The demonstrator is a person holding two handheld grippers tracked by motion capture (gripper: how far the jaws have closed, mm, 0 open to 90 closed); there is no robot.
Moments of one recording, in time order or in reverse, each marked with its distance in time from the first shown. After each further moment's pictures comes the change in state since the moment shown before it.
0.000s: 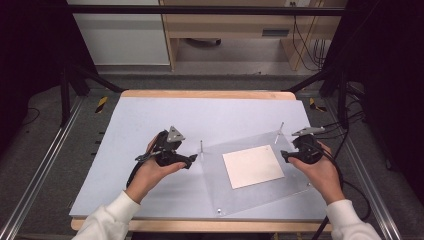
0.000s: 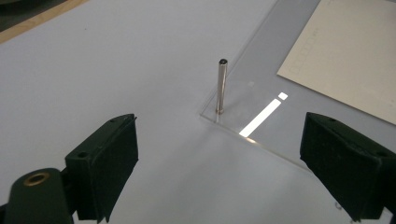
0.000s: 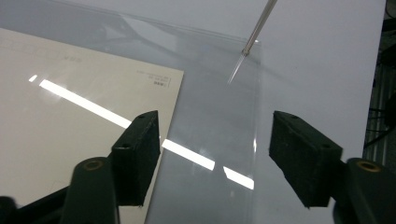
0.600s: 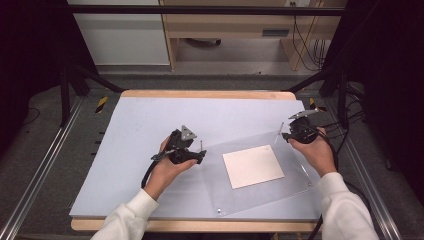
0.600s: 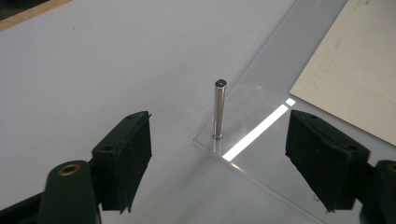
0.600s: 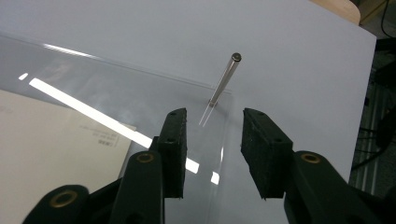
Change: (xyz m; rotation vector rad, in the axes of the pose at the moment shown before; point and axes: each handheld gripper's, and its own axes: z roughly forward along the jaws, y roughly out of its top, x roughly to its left) left arm -0.012 0.002 0.039 -0.024 0.057 -0.054; right arm -0.032 0.038 0.041 -0.011 -0.010 -0.043
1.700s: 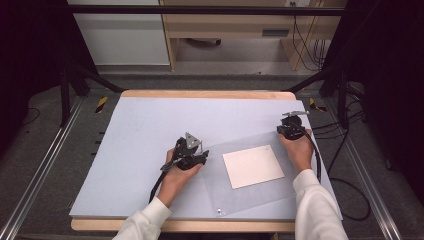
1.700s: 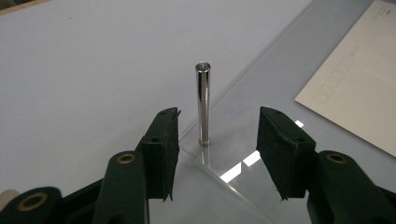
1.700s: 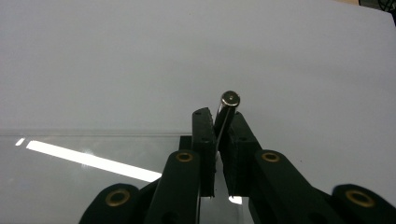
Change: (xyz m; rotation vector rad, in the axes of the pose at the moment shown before) left arm -0.017 -0.017 0.020 -0.065 0.061 -0.062; right arm 0.002 0.001 0.062 -0.103 -0.058 0.229
